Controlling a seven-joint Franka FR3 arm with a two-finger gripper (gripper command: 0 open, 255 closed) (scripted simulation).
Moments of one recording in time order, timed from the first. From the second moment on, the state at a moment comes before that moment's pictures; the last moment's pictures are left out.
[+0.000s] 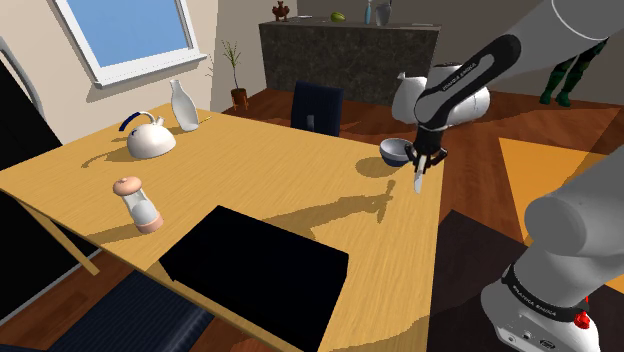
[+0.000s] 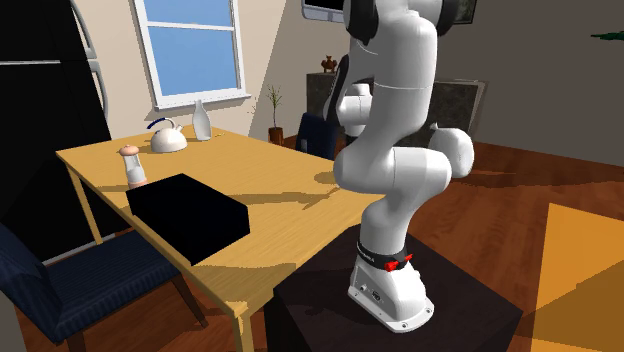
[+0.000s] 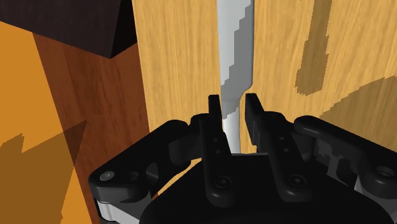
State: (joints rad) arm -0.63 -0.09 0.14 -2.58 -0.02 2.47 0.72
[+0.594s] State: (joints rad) arm -0.63 0.04 0.14 -2.59 -0.06 2.61 0.75
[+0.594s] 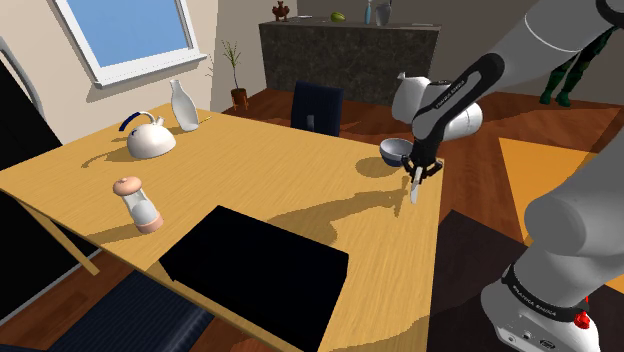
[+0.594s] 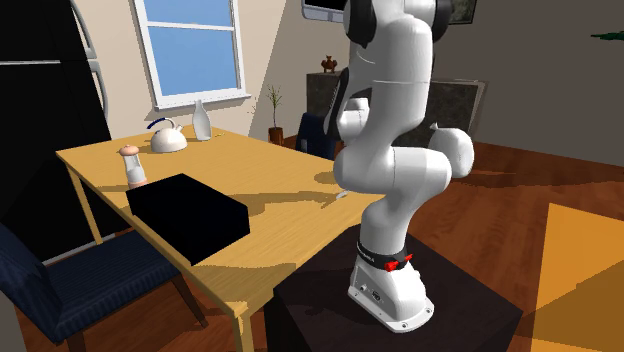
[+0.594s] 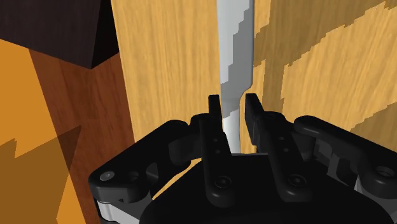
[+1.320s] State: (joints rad) arm -0.63 0.09 0.13 -2.59 -0.09 2.67 0.77
